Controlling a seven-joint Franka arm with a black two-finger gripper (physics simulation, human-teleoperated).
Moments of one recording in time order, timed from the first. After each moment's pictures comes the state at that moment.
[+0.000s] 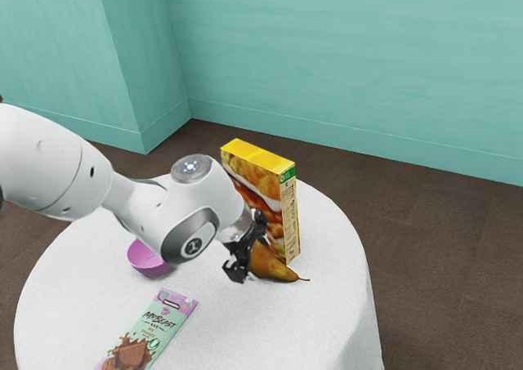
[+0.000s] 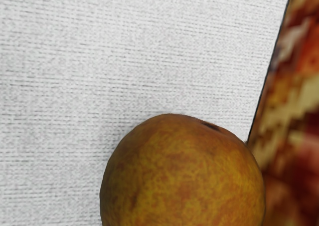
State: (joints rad) arm -0.40 0.25 0.12 -2.29 0.00 2.90 -1.93
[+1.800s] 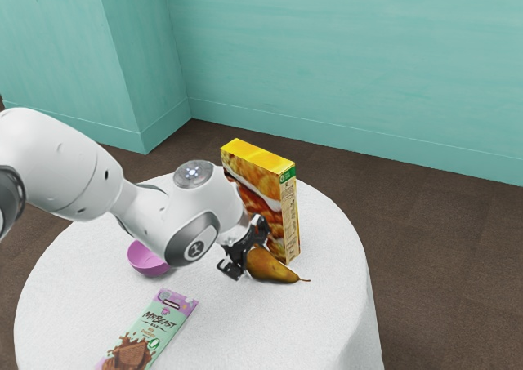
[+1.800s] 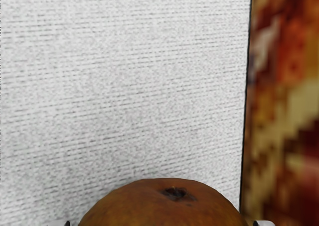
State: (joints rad) arm -0.39 0.32 0.14 -2.26 0.00 2.93 -1.68
